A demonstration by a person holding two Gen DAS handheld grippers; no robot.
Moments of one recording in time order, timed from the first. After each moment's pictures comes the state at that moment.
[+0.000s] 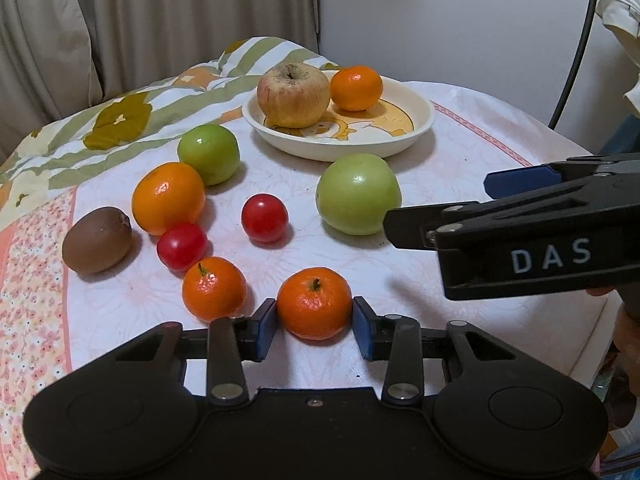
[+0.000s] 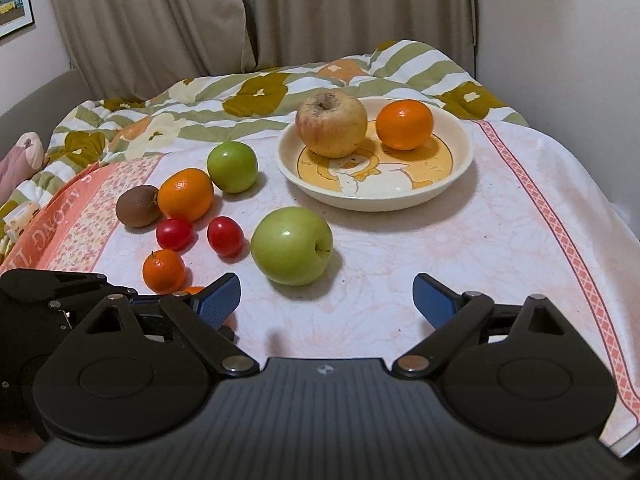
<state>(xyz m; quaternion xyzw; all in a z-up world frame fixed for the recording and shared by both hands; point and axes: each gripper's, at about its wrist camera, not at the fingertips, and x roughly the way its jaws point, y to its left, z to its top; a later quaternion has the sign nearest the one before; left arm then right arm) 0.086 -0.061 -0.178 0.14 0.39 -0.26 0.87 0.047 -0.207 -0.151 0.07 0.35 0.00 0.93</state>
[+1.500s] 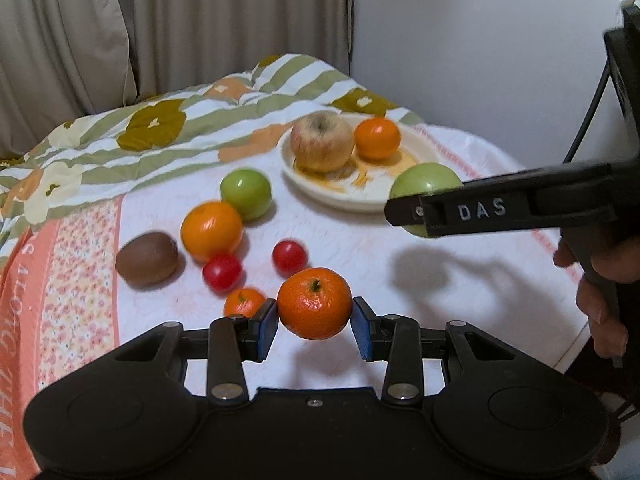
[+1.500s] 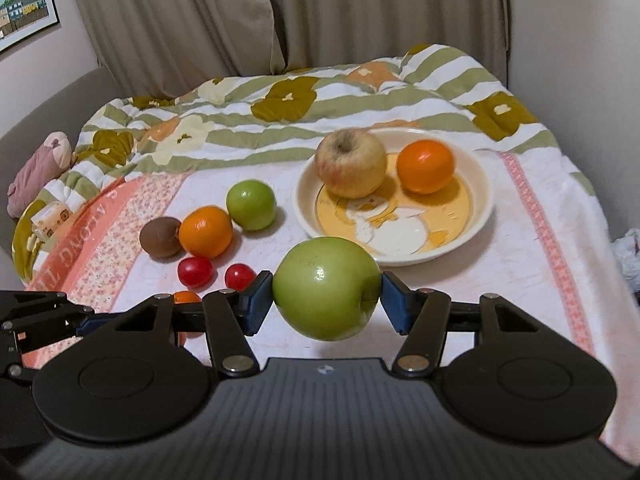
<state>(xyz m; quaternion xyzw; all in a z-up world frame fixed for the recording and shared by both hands) 0.070 -0.057 -0.115 0.10 0.38 -0.22 0.89 0.074 -0.231 -0.109 0.08 0.36 0.05 0.93</state>
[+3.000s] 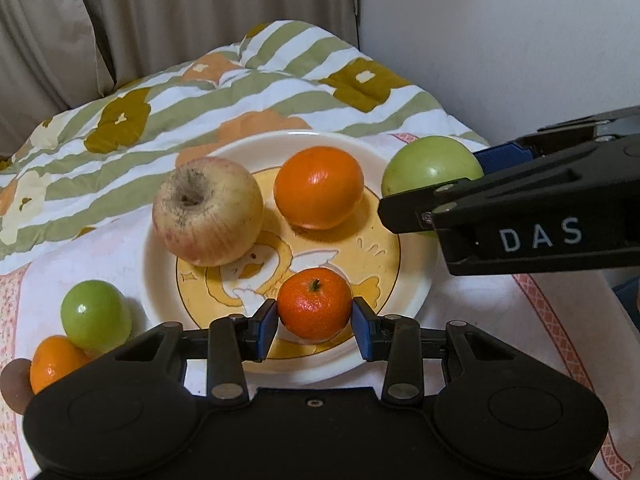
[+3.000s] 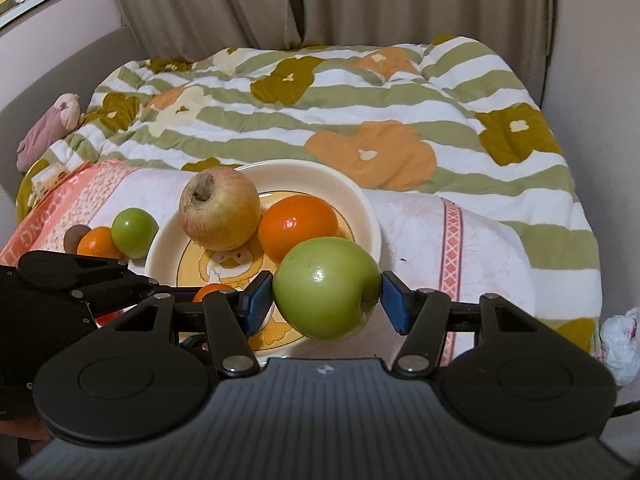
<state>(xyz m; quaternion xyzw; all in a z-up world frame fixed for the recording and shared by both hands) 0.190 -0.225 -0.152 0.13 0.44 -0.18 0.87 0.197 -0.373 -0.120 0.02 0.40 0.14 0.91</state>
